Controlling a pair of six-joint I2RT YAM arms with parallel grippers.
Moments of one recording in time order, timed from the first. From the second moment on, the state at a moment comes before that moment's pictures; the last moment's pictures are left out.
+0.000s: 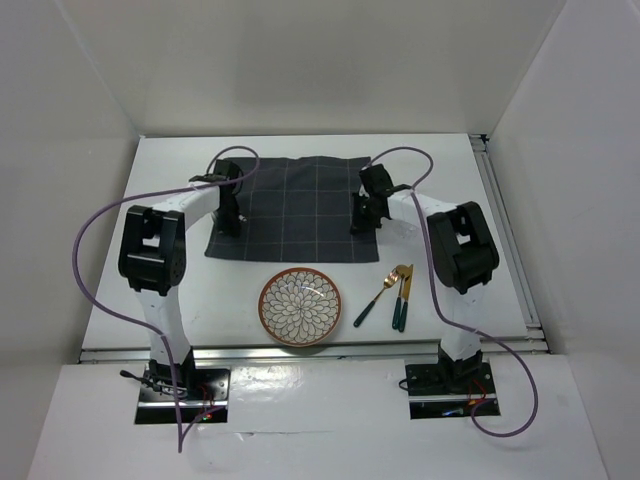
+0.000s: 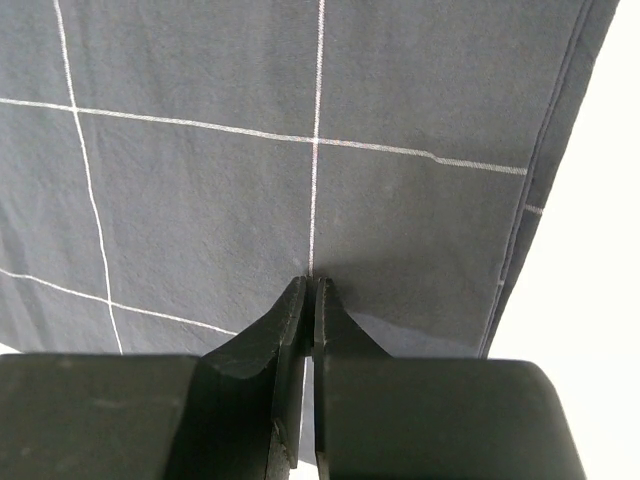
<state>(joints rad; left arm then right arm) -0.13 2.01 1.43 -0.65 -0.13 -0.55 0.36 2.03 1.37 -0.35 -0.12 0.40</state>
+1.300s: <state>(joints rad) -0.24 1.75 1.46 -0.86 -0.13 -0.58 0.36 1.66 1.34 -0.51 0.00 0.36</state>
